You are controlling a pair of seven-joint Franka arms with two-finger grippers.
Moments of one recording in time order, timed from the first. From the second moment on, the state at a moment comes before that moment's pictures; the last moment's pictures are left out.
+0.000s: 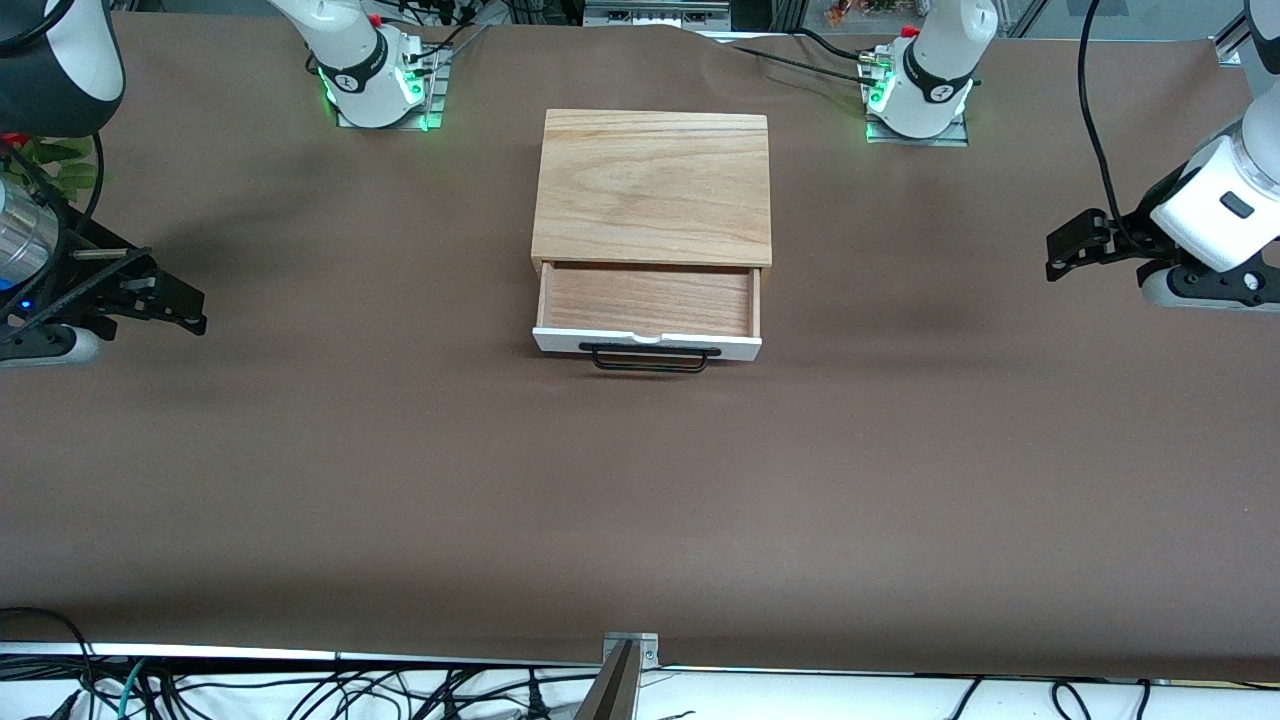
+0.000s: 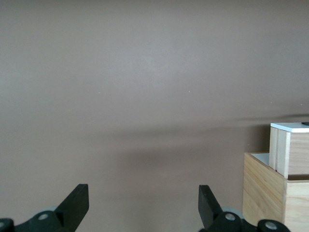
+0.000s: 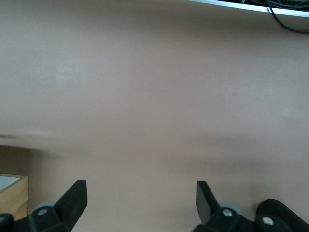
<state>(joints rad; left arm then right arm) -0.03 0.11 -0.06 -1.46 0.01 1.52 -0.05 -0.05 0.22 0.11 -1.43 -0.06 1.69 -0.01</state>
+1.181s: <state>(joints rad) -0.03 0.11 -0.06 -1.46 -0.01 1.50 -0.05 -0.05 0.22 0.11 -1.43 -0.06 1.69 -0.01</state>
